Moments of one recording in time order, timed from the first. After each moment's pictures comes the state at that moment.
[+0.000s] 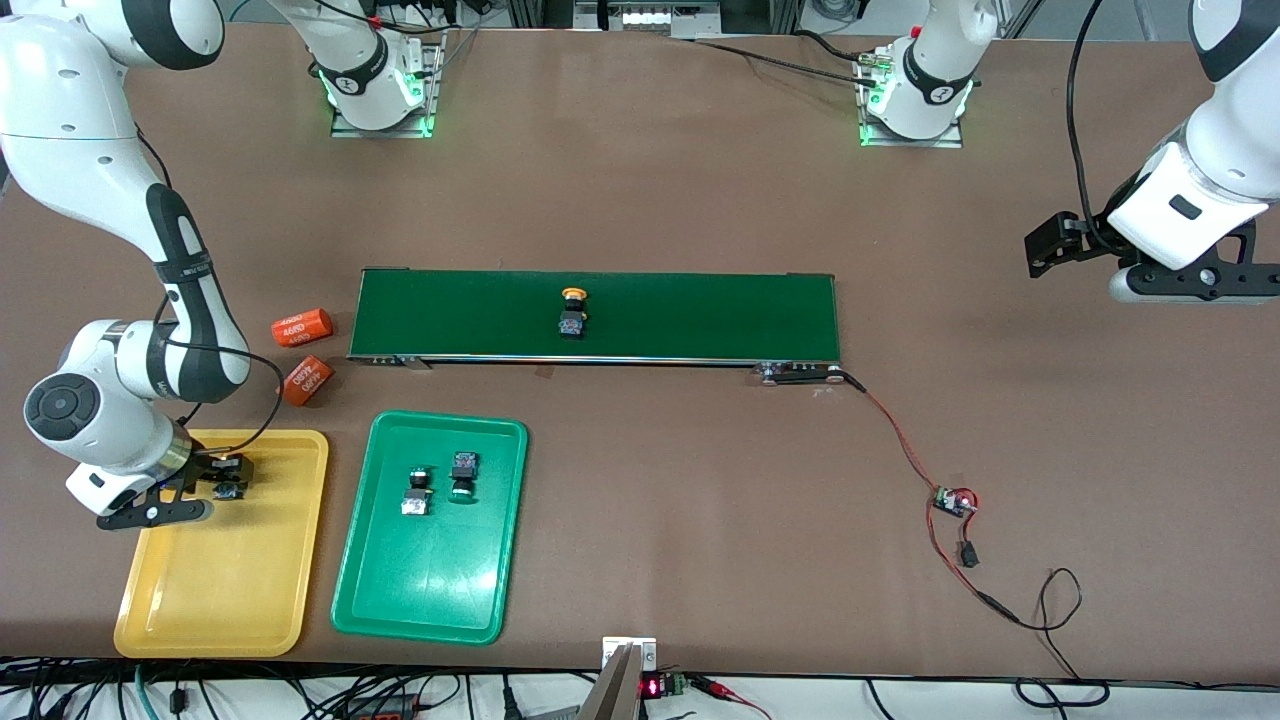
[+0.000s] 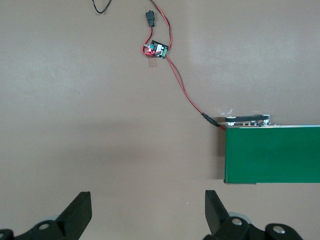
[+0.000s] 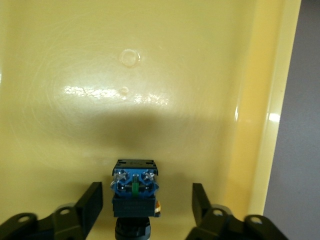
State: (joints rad) left arm -0.07 0.05 -0.05 -1.60 0.06 1.59 -0.11; right arm -0.20 0.85 0.07 -1.42 -0.29 2.41 -0.12
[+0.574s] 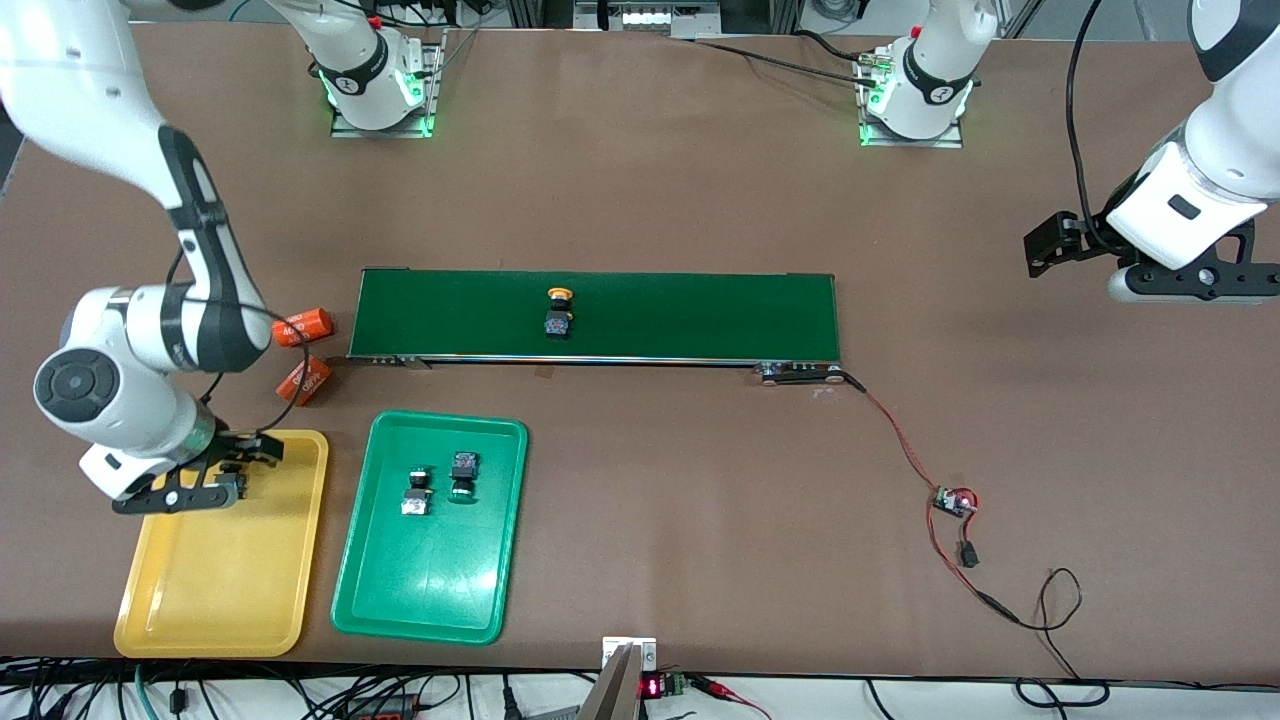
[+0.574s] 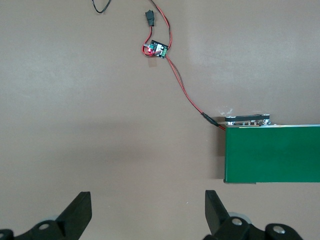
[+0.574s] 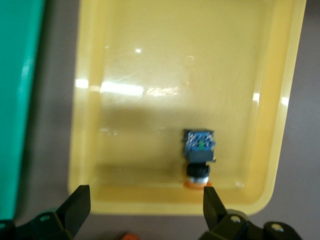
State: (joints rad) left arm -0.07 0.05 -0.05 -1.60 0.06 1.59 -0.11; right arm -0.08 0.62 0.10 -1.54 -0.28 2.20 0.04
